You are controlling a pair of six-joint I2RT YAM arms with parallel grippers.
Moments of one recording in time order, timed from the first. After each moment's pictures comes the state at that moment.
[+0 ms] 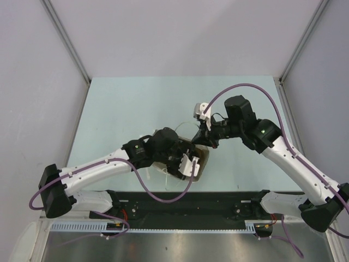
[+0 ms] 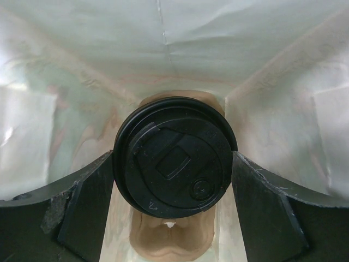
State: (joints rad) left arm -1.02 1.23 1.00 -0.48 0.34 0.95; right arm 0.70 1.16 1.29 -0.67 -0.68 -0.33
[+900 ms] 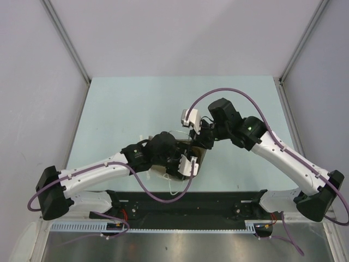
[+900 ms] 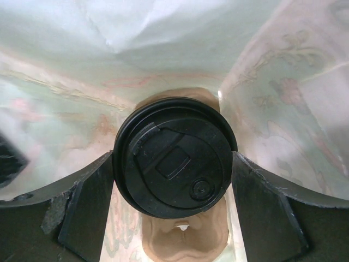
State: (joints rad) left arm -1.03 1.20 0.91 -0.40 0.26 0.88; right arm 0.80 1.26 1.36 -0.80 -0.43 -0.40
